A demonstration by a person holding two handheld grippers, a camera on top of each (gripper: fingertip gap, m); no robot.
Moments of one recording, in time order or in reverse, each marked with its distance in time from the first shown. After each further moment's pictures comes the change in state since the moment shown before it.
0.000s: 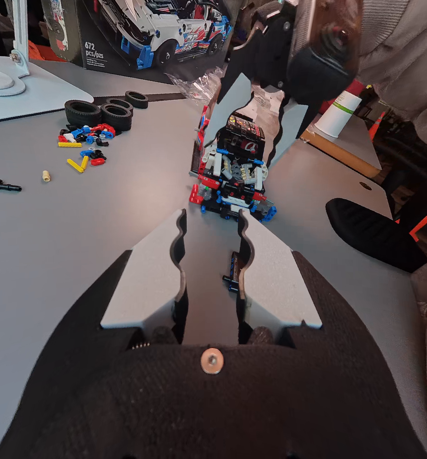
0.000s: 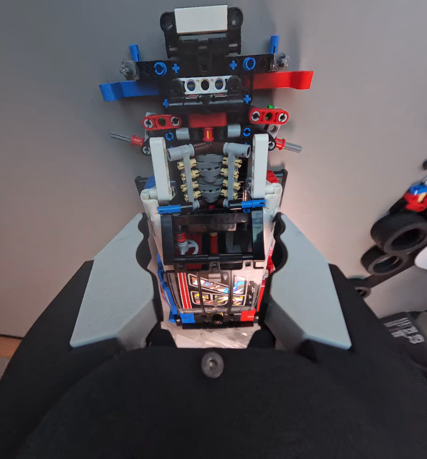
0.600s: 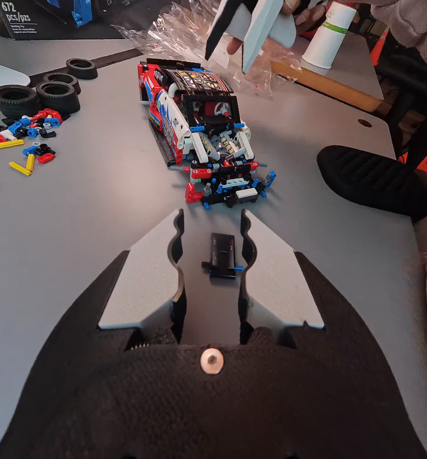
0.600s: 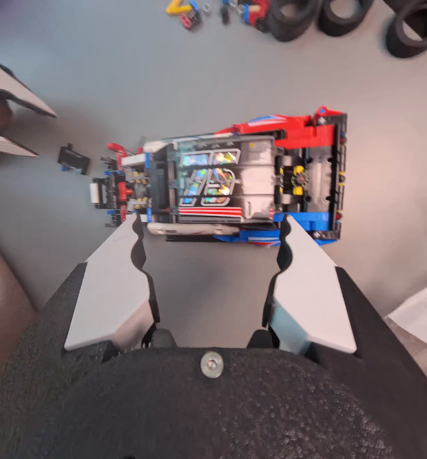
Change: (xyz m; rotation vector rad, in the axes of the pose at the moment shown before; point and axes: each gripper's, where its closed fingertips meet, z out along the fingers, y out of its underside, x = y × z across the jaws) left arm 0.030 0.024 0.009 -0.174 0.071 0.160; right arm -0.010 0.053 -0.047 0.632 0.014 1.275
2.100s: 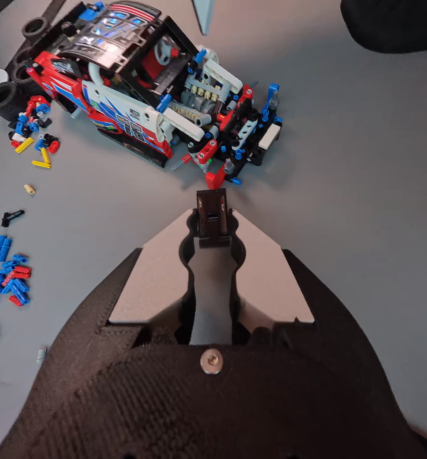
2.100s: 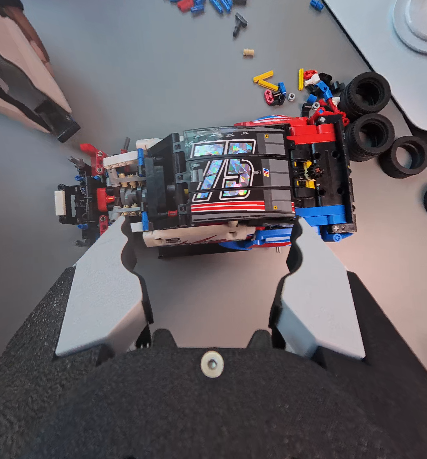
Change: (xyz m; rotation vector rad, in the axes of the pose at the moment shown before) left arm -0.008 0.044 -0.035 -0.302 -0.028 0.375; right arm -0.060 -0.038 0.059 0.133 0.014 -0.400
